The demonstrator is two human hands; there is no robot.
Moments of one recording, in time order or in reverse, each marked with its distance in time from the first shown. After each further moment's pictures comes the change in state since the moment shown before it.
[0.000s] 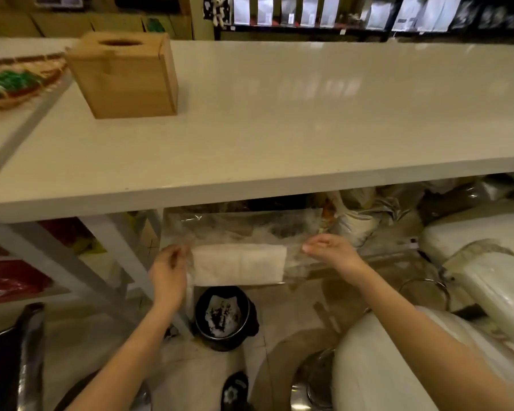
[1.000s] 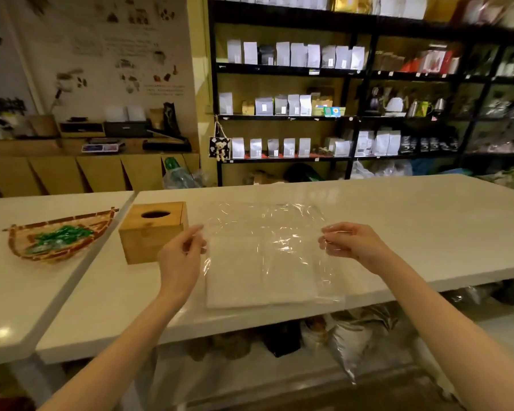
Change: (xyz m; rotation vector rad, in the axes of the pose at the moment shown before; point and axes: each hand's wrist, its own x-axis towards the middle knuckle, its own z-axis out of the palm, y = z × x) left_hand 0.034 0.260 -0.048 -0.183 0.118 0.528; right_hand -0.008 -0.235 -0.116 0.180 0.101 -0.291
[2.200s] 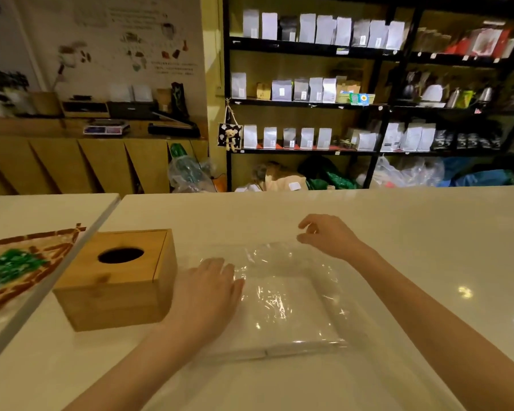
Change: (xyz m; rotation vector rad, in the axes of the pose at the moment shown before) left_hand 0.092 -0.046 0.076 0.960 -0.491 0.432; right_hand 0.198 -0.010 0.068 -1.002 -0.068 -0.129
